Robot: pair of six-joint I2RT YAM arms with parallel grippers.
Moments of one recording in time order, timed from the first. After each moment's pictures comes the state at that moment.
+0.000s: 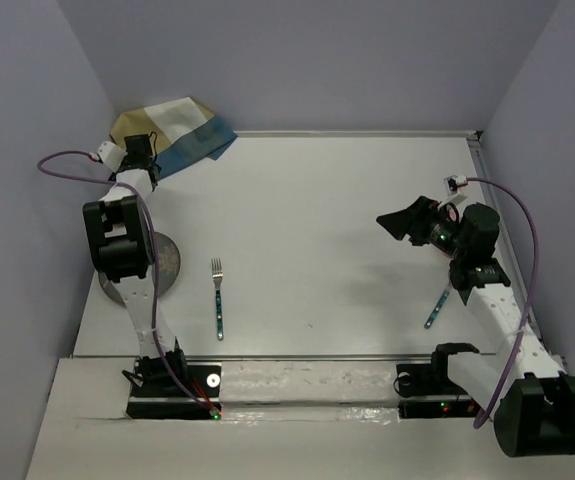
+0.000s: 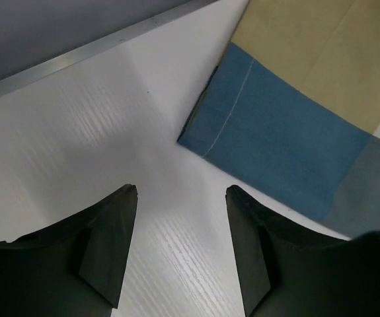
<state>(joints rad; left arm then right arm) 0.17 2.09 1.55 -0.21 -0.46 -0.84 0.02 0.93 0.61 0.12 -0.63 0.61</state>
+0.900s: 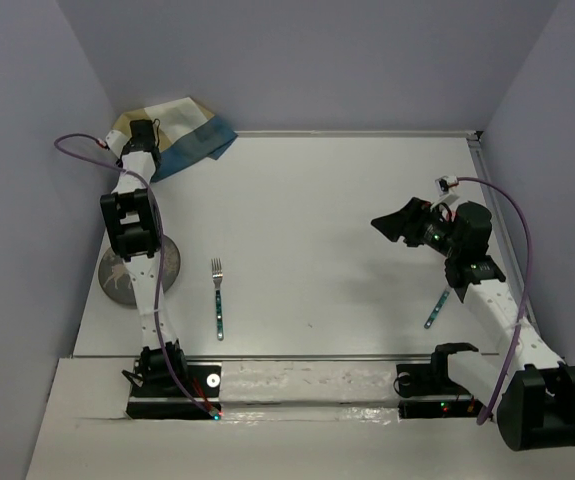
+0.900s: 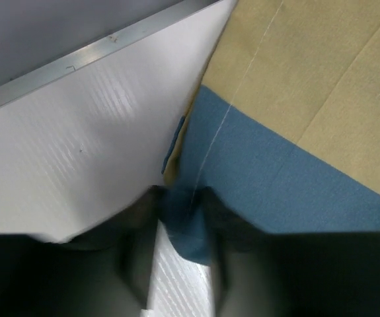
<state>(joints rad) 0.18 2.51 2.17 -0.54 -0.46 -0.83 0.06 0.98 0.61 0.12 -0.62 0.59</state>
